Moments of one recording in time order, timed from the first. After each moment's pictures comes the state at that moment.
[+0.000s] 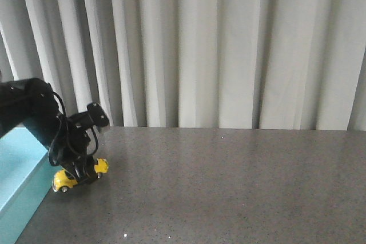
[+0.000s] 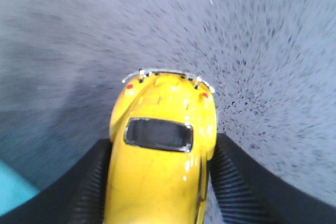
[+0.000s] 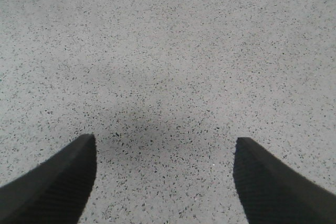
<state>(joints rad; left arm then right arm) -0.10 2.09 -2.05 -0.21 1.24 0.86 0.10 0.72 -0.76 -0.09 0.87 0.04</state>
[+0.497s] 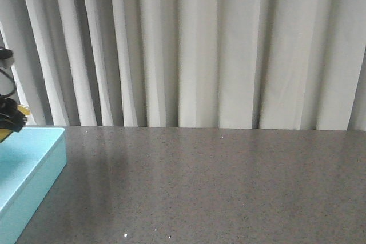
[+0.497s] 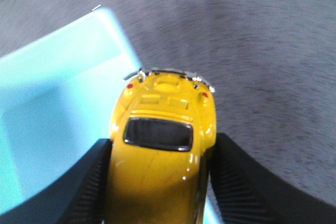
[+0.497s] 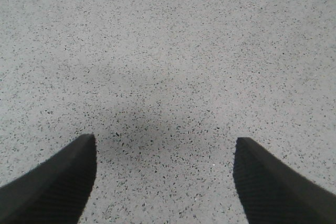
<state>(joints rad) 0.17 1.86 -2.06 -0.21 1.25 0.48 0.10 0.72 -0.76 -0.09 0.87 0.04</state>
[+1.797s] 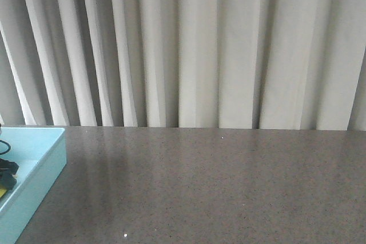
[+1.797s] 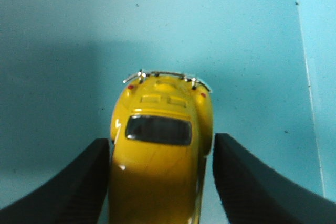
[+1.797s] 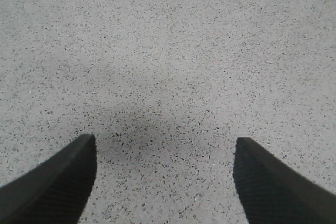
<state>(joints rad) 0.34 2.26 -2.06 -0.29 1.12 0.41 0.10 0.72 -0.76 -0.09 0.87 0.04</state>
